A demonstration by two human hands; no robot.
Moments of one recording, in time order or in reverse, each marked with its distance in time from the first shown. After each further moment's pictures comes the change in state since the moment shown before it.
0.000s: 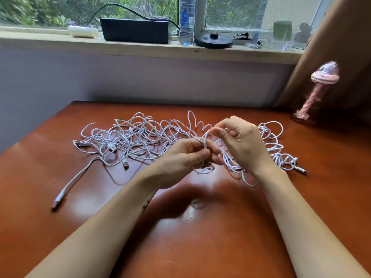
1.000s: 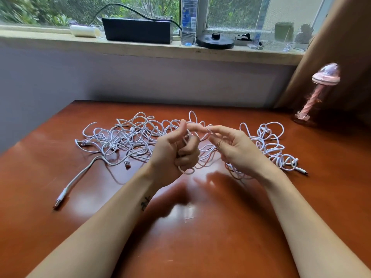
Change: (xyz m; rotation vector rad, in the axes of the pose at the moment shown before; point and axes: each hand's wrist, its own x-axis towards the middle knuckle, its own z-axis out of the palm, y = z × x) left_hand -0.003 0.018 -0.006 -0.413 0.052 0.011; right_hand -0.007 -0.006 0.008 0.395 -0.288 0.322
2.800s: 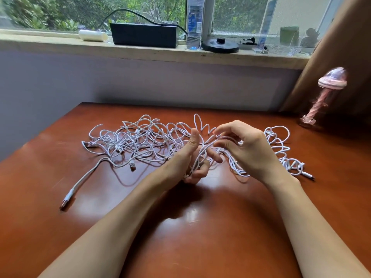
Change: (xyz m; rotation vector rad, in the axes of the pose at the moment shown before) left_hand 0.002 -0.014 -0.012 0.506 -0.013 -0.219; right_hand 0.000 -0.003 -0.010 -0.390 0.204 -0.393
